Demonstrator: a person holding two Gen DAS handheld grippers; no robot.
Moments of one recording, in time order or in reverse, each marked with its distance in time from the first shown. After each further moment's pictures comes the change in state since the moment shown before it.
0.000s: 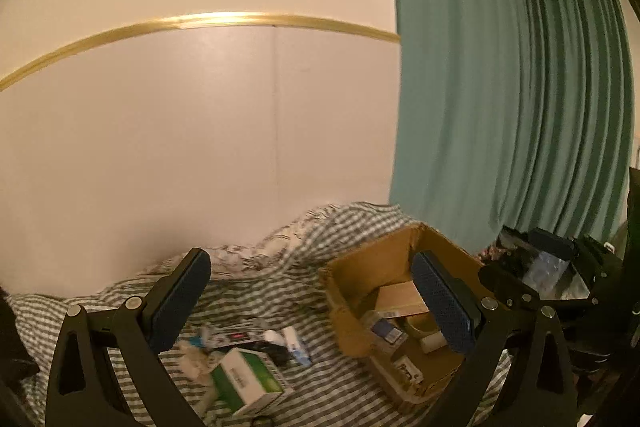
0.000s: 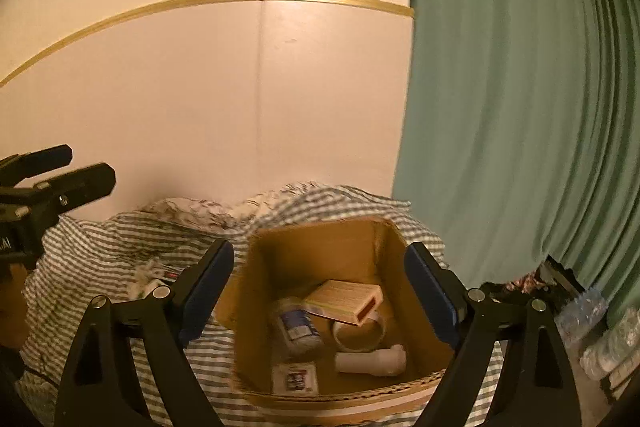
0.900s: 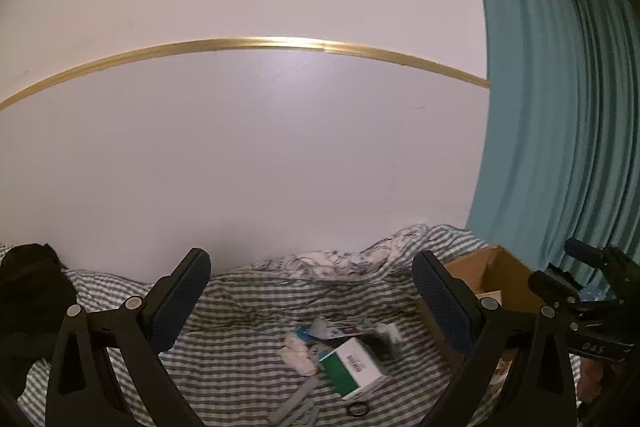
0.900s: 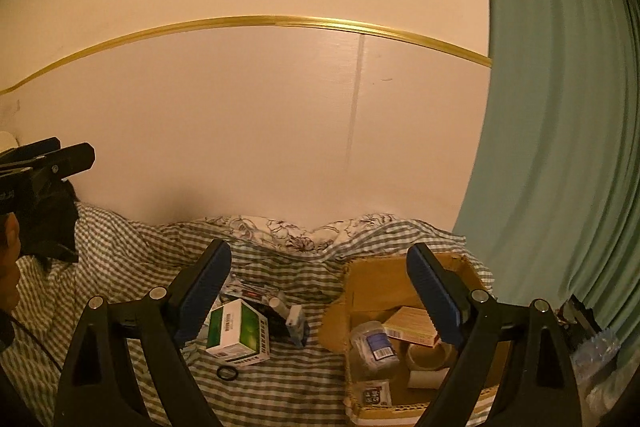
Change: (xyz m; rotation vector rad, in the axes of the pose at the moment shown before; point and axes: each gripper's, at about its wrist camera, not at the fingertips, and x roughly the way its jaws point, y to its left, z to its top) left arm -0.078 0.133 -0.016 -0.112 -0.060 0.211; right arm -0.027 0.113 0.018 -0.101 -0.064 0.129
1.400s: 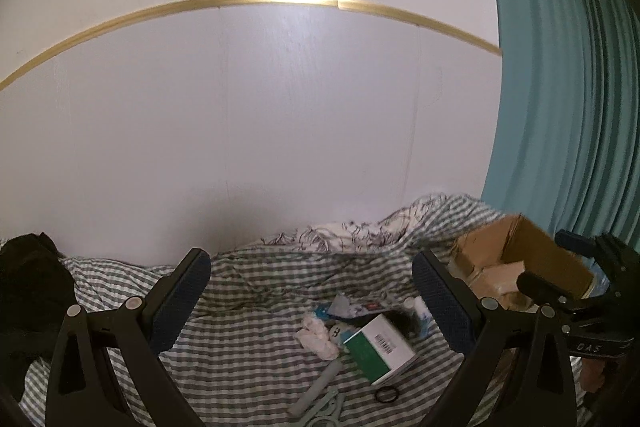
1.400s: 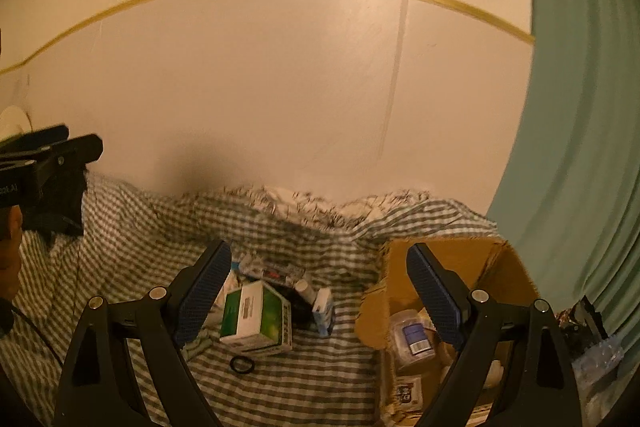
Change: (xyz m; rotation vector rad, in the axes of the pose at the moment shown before) left arm 0.042 0.029 -0.036 0.041 0.085 -0.010; right arm 0.052 0.037 -0.021 -0.048 0.098 0.065
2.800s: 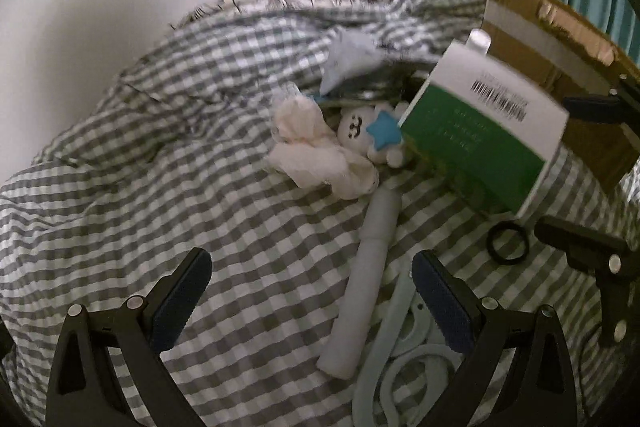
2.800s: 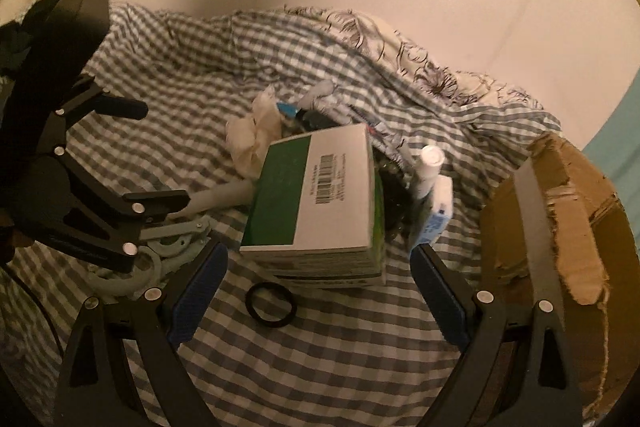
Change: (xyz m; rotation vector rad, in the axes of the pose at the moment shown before) left arm 0.194 0.023 -0.193 0.243 0.521 -0.201; right arm 0.164 0.102 -0.122 -0.256 0.402 0.042
